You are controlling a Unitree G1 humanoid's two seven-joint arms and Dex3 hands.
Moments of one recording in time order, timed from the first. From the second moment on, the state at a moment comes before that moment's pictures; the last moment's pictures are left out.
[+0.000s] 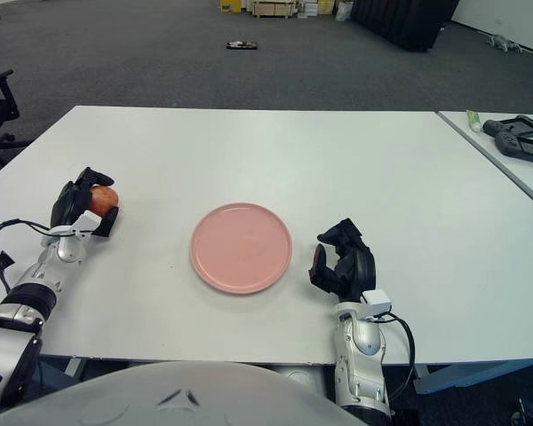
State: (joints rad) left arm -0.29 0.44 -0.12 0.87 0.39 -0.19 0.46; right arm 0.34 0.04 -0.13 0.04 0.15 -0.43 0.07
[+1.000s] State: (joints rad) left arm 0.00 0.32 -0.09 -0.05 0.50 0.10 0.36; right arm 0.33 0.04 -0.13 0.04 0.15 -0.43 0.07
